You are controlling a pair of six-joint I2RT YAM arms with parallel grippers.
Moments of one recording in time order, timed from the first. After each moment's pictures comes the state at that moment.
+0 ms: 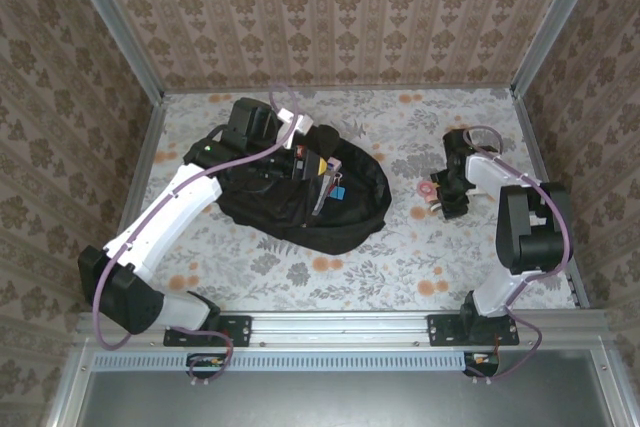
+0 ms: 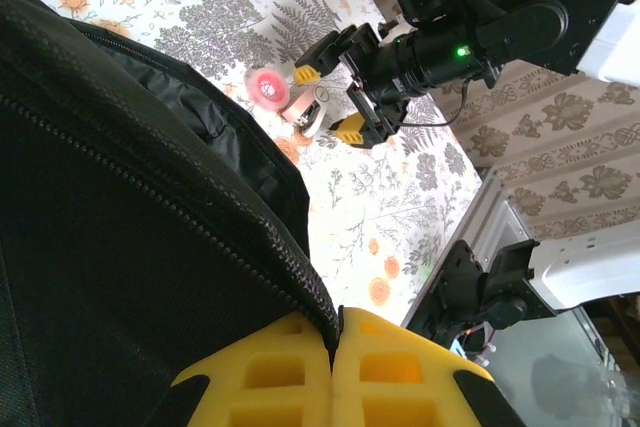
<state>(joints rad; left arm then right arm) -0.59 1.37 1.34 -0.68 0.68 -0.33 0.00 1.70 1.05 -0.73 0.02 1.42</state>
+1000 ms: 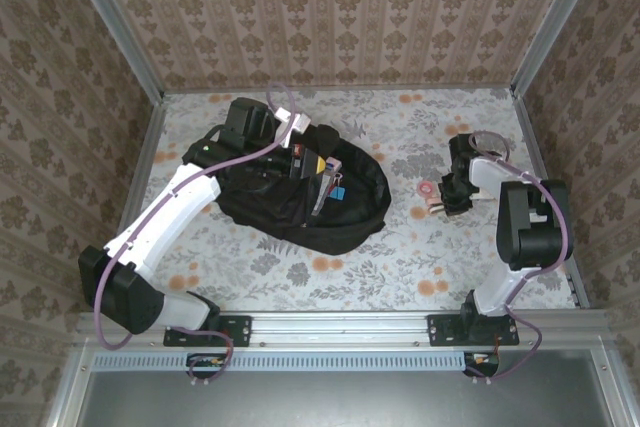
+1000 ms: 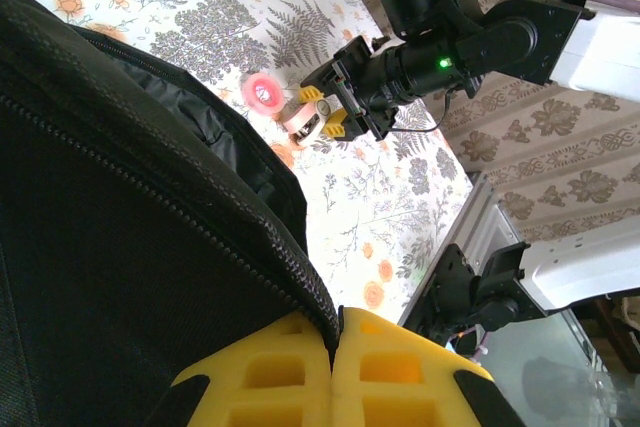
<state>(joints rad) -0.56 1.37 1.32 -0.65 0.71 -0.33 -0.04 1.72 1.01 -0.67 0.02 1.44</state>
